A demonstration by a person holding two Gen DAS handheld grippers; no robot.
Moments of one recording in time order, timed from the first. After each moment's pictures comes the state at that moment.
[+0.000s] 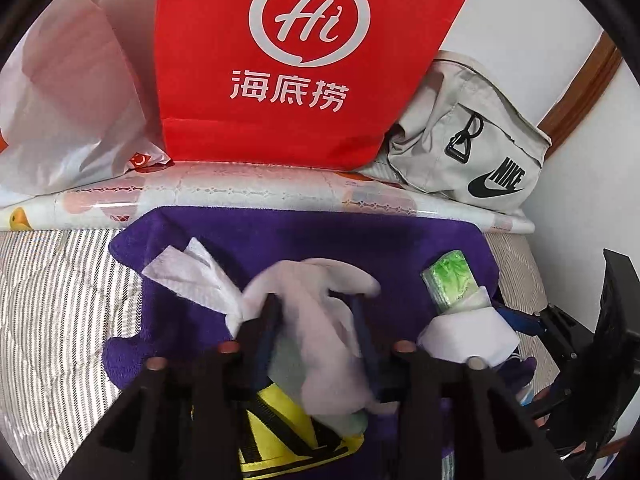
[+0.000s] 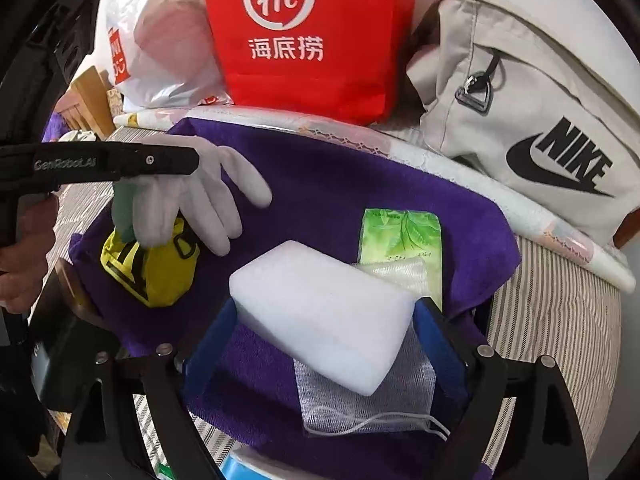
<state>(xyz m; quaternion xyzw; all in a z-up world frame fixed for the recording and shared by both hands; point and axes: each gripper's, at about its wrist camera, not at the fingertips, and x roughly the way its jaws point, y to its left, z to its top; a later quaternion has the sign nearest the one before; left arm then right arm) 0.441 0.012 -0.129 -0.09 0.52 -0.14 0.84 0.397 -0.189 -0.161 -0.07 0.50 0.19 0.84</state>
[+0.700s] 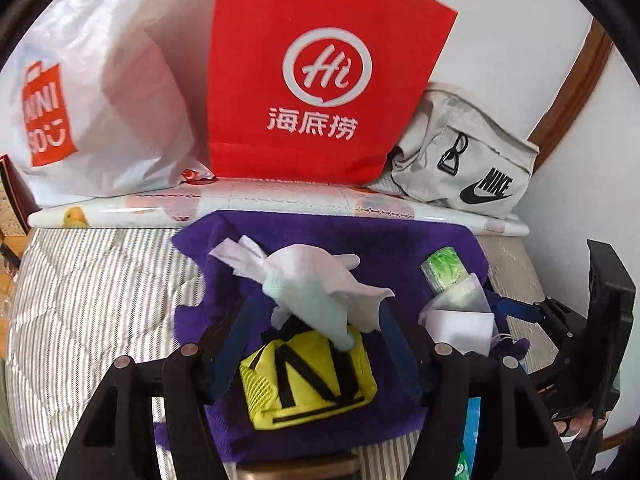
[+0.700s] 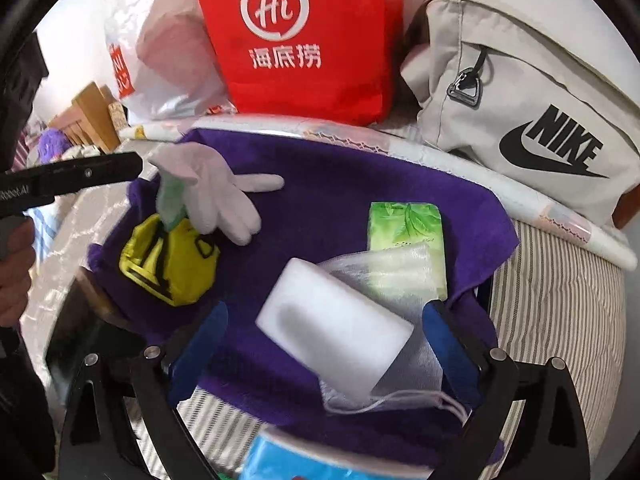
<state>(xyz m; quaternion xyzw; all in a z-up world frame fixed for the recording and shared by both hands) 0.394 0.044 -0.088 -0.08 0.48 -0.11 0.86 0.379 -0.196 -0.139 -0.03 0.49 0.20 0.85</state>
